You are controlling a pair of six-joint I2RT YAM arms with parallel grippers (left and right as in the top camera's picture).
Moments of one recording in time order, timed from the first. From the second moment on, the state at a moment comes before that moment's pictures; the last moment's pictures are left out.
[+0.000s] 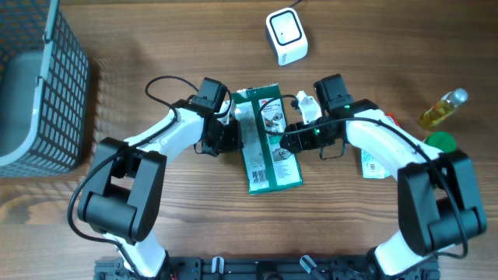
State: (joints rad) left arm -0.36 1.87 1.06 -0.57 0.39 -0.43; right arm 0.31 1.78 1.02 -0.56 -0.46 0.04
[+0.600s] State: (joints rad) left arm -0.40 1.88 1.07 -0.56 0.36 -0.44; right arm 0.31 1.87 1.02 -0.55 -0.61 0.06
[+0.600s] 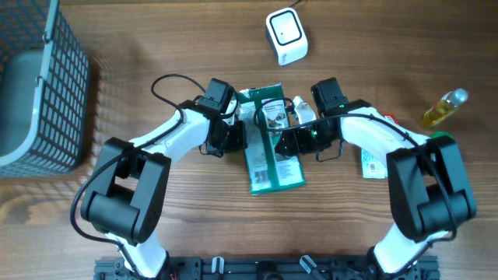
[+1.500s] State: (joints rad) left arm -0.41 1.88 1.07 -0.56 0.35 -0.44; right arm 0.32 2.03 0.96 -0.25 -1.03 0.16
